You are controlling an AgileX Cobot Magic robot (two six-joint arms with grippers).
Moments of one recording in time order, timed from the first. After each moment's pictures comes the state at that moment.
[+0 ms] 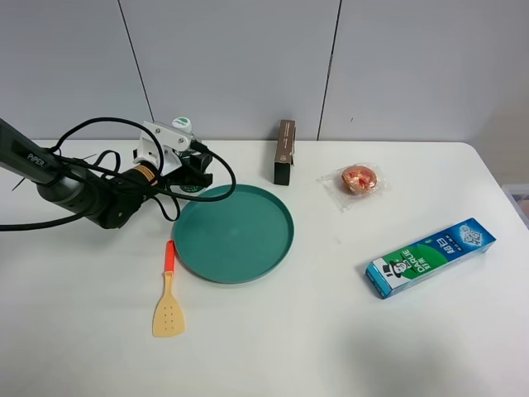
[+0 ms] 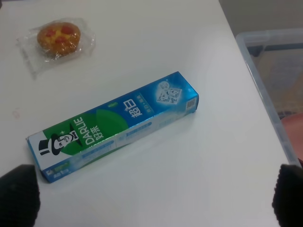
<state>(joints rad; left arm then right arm) -0.28 2.21 -0.95 0.26 -0.98 -0.13 -0.03 0.00 -0.50 -0.06 1.07 0.04</state>
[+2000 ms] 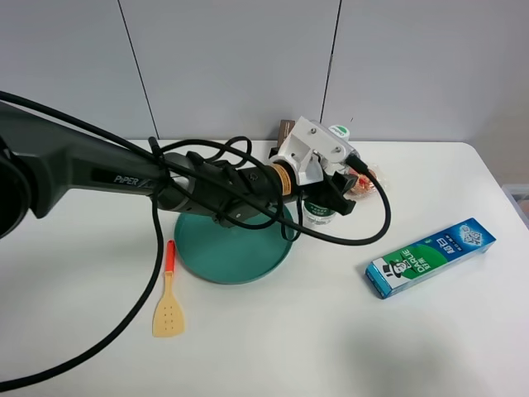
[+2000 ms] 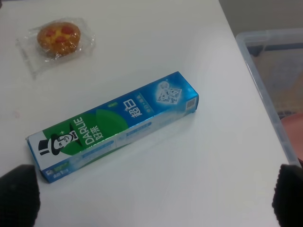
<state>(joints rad) -0.81 2.19 -1.27 0.29 -0.56 -0.27 -0.03 0.00 -0.50 -0.06 1.07 0.04</state>
